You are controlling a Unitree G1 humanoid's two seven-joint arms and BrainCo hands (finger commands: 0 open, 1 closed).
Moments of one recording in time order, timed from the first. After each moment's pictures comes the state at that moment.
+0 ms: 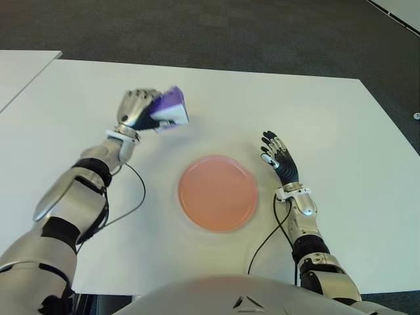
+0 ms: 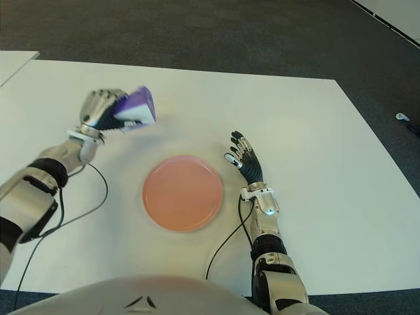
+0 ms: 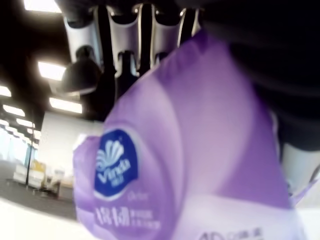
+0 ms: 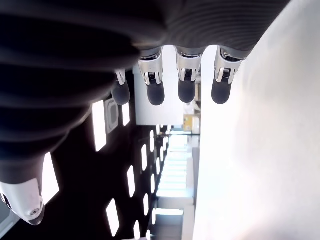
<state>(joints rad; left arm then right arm) -0.84 0.54 -0.52 1.23 0.75 -0.60 0.95 -0.20 -0.13 -0.14 0.74 0.15 -0.62 0.36</state>
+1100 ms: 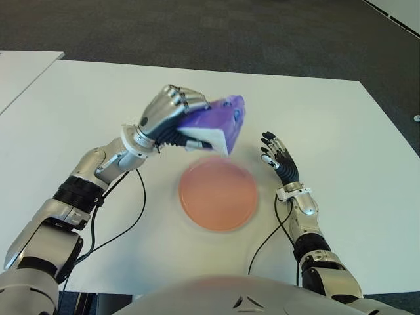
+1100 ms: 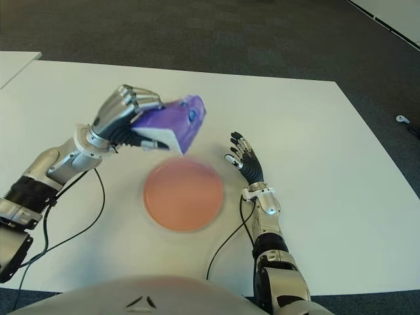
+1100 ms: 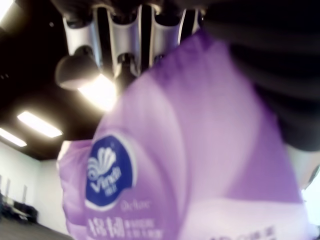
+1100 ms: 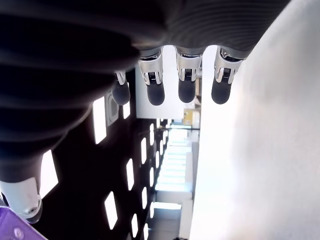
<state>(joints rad) -0.47 0.61 -0.38 0.26 0.70 -0.87 0.51 -0.22 -0.14 -0.14 0.80 0.14 -0.67 0.39</state>
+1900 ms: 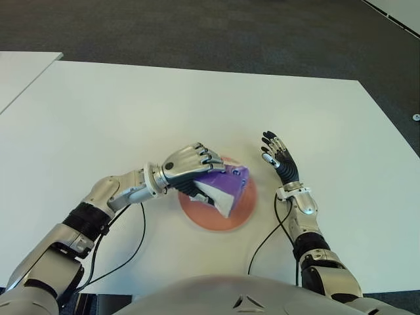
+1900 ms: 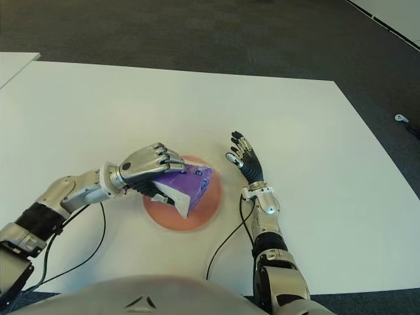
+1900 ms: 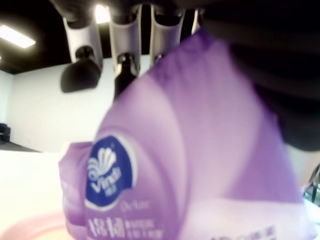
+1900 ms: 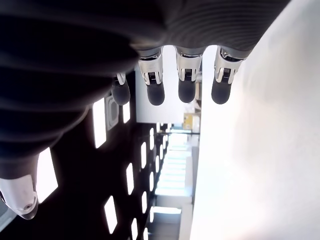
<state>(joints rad) -0.29 0.57 -0.46 0.23 0.95 -0.89 0.37 -0.23 -0.14 -0.13 0.81 0.13 -0.68 0.36</state>
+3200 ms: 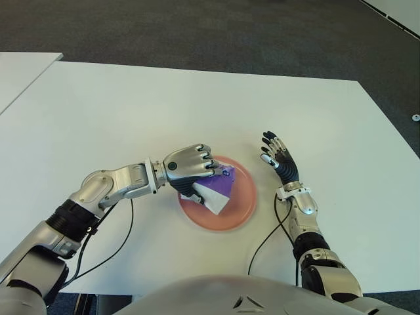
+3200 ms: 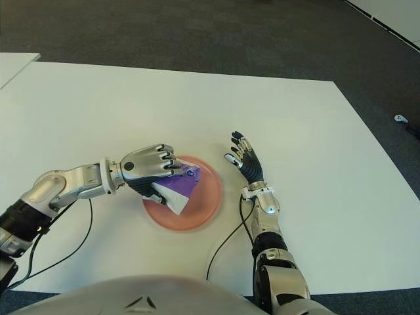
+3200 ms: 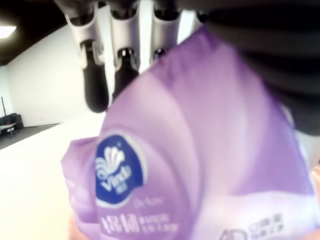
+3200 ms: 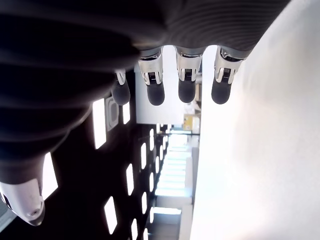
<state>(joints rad) -0.30 0.69 -0.45 -0.04 1.03 -0.72 0.07 -0.23 -0.14 -0.13 0.83 0.13 -0.68 0.37</state>
